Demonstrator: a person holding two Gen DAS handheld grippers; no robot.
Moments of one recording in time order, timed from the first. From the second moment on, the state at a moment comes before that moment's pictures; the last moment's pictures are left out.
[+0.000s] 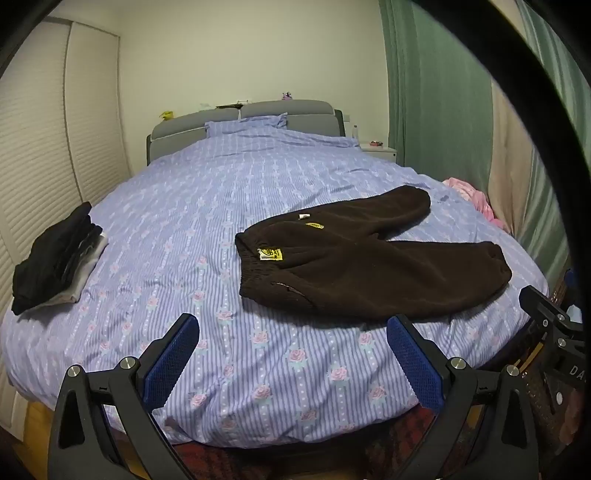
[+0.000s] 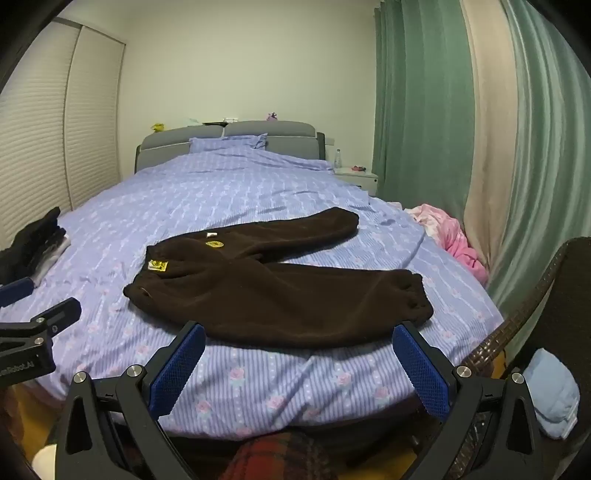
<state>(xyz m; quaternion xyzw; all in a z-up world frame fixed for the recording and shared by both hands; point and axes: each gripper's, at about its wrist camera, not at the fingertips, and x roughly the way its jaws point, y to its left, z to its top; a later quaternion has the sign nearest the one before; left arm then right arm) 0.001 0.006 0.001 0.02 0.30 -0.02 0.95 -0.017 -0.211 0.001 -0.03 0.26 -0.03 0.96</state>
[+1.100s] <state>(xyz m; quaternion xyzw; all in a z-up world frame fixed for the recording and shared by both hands) -0.002 0.004 0.010 0.03 0.27 -0.01 0.96 -0.017 -0.205 0.007 -0.03 0.25 -0.02 0.97</state>
